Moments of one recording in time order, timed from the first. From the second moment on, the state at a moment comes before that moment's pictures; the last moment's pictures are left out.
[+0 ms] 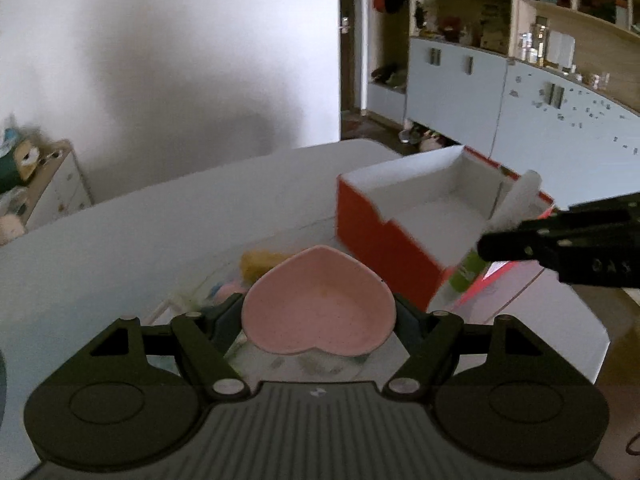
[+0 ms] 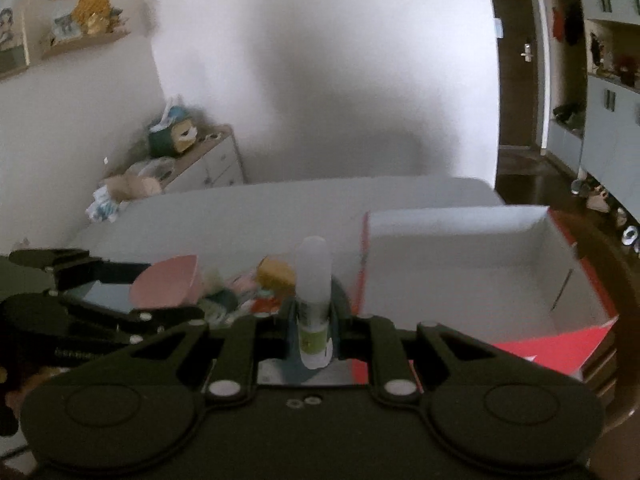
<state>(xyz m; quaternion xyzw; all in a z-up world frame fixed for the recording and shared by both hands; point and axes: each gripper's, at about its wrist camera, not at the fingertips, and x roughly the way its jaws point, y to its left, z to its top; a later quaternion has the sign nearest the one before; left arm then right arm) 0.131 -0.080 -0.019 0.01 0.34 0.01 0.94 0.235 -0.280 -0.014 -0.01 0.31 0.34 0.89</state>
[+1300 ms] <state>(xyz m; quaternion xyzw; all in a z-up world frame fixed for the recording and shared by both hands) 0.353 -0.237 -0.087 0.09 0.45 -0.02 0.89 0.389 -0.373 -0.086 -0.05 0.40 0.28 0.87</state>
